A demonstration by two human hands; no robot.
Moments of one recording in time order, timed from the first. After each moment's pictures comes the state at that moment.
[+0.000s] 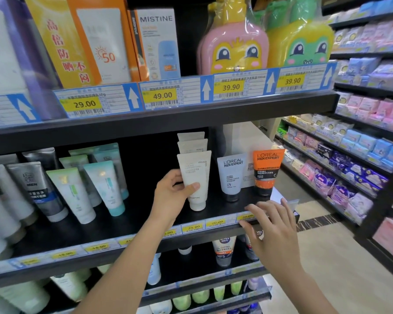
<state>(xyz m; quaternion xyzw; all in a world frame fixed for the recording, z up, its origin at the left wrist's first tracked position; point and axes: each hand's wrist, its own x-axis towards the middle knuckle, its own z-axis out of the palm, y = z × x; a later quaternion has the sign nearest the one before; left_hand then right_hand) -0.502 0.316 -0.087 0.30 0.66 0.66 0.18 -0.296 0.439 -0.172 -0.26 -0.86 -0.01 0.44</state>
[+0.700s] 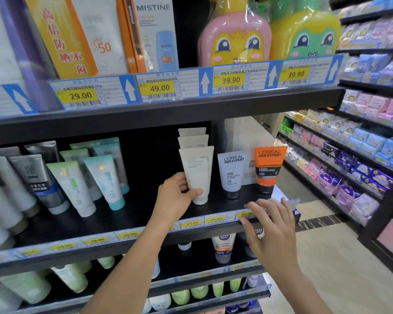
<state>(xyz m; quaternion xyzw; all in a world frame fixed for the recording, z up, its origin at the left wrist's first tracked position) -0.495 0.319 -0.095 0.35 0.76 0.54 0.11 -0.300 0.444 -0.184 -0.23 -0.84 0.02 0.48</state>
